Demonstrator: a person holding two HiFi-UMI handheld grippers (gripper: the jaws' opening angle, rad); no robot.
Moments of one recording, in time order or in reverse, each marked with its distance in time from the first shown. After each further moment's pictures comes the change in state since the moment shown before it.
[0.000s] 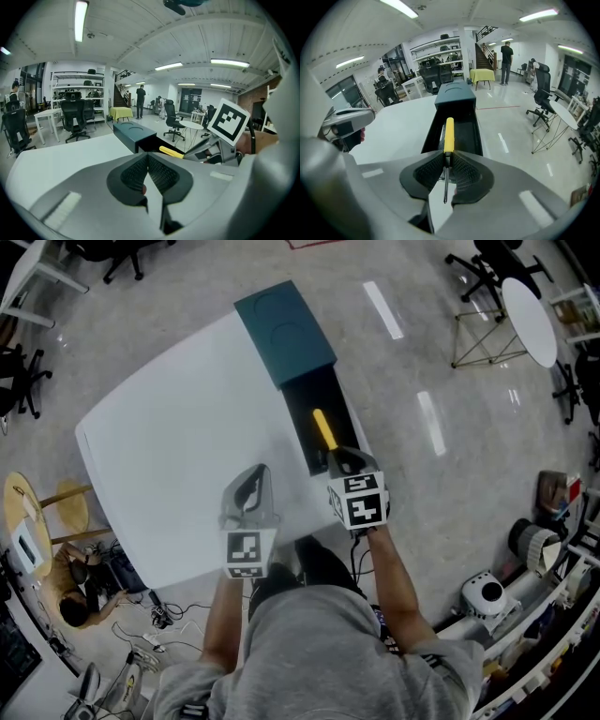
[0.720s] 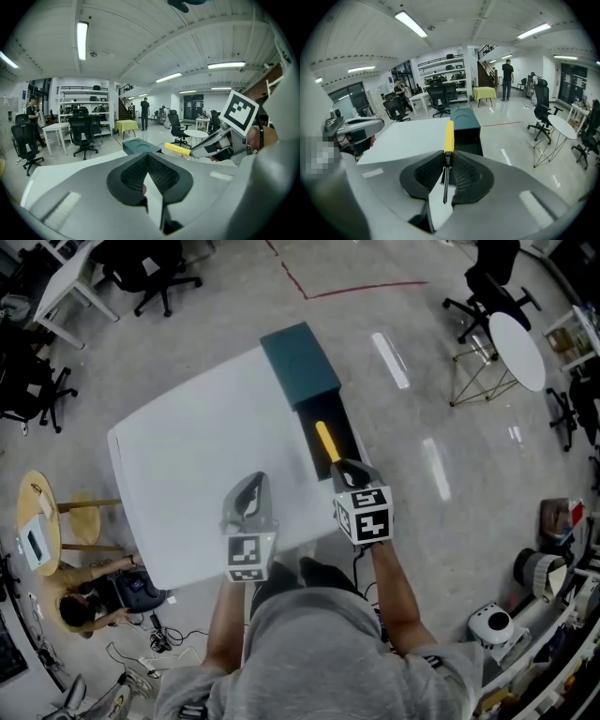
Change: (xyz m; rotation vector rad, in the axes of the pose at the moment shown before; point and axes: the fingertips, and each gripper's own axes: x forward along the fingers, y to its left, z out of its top) left arm -0.075 0.004 0.055 0.049 -0.144 0.081; right arm -0.096 0.042 0.040 -0.040 -0.202 0.023
